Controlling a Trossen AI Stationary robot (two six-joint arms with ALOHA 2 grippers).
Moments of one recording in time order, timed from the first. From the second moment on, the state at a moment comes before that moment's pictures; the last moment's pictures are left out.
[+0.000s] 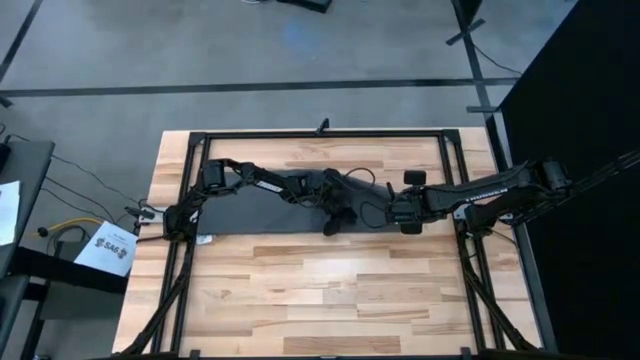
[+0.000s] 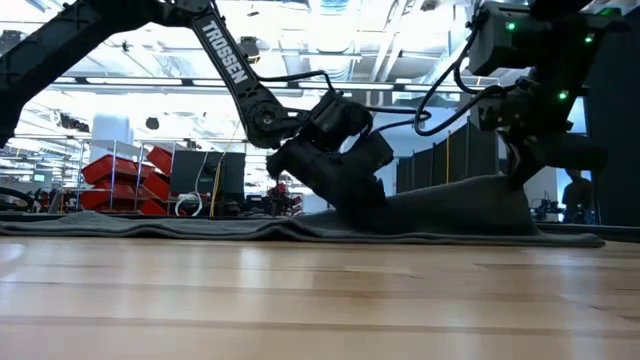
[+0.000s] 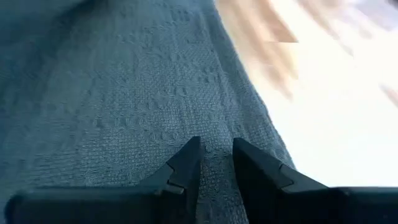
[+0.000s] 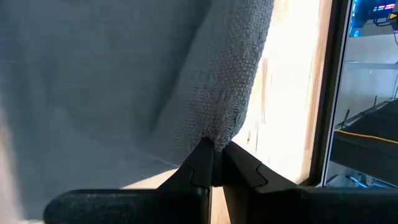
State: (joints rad) left arm 0.23 2.26 1.27 0.30 0.52 0.13; right arm 0.07 1.33 0.75 -0.93 0.61 0.06
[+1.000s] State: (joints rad) left arm 0.24 2.21 1.24 0.31 0.33 0.22; right arm 0.10 1.33 0.75 -0.88 0.62 0.06
